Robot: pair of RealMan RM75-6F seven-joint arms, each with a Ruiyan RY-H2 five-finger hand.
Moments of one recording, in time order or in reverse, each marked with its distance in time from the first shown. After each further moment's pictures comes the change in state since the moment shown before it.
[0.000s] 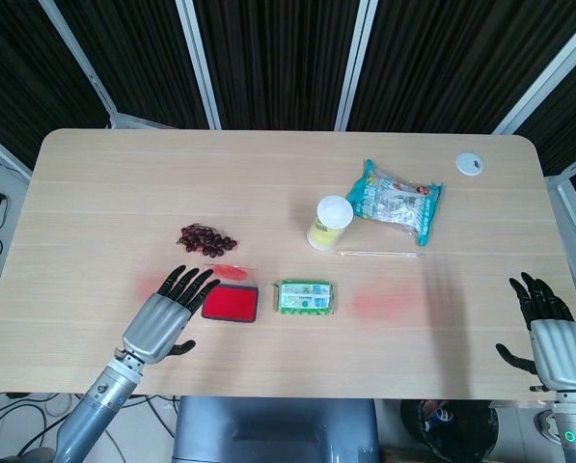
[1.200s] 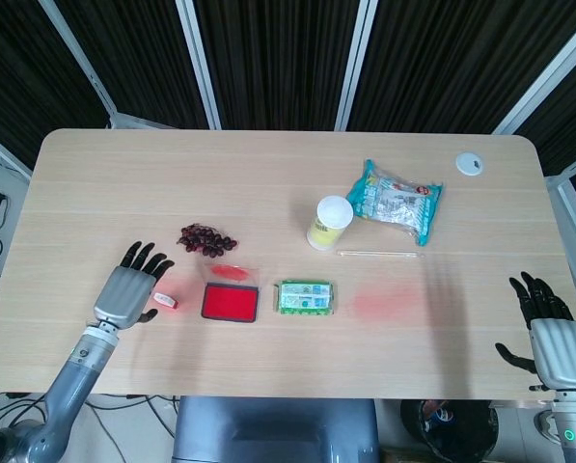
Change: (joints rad) left arm -0.058 0.017 -0.058 0.216 -0.236 -0.057 0.011; right arm 0.002 -0.001 0.005 -0.003 0.010 -0.007 0.001
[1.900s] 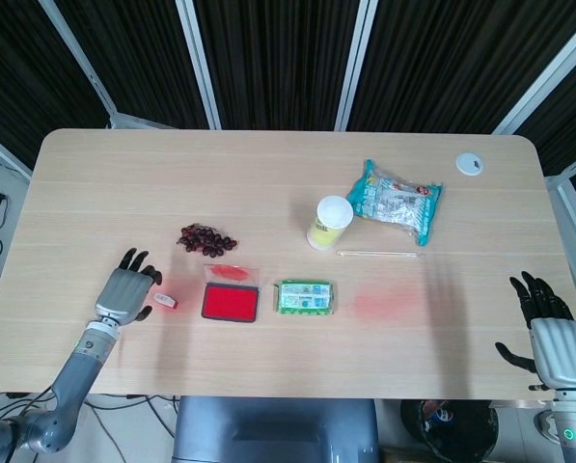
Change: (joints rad) left arm -0.038 -0.079 0.033 0.173 -0.089 -0.073 -0.028; right arm 0.000 -0.001 0.003 -0.004 0.006 -0.001 -0.001
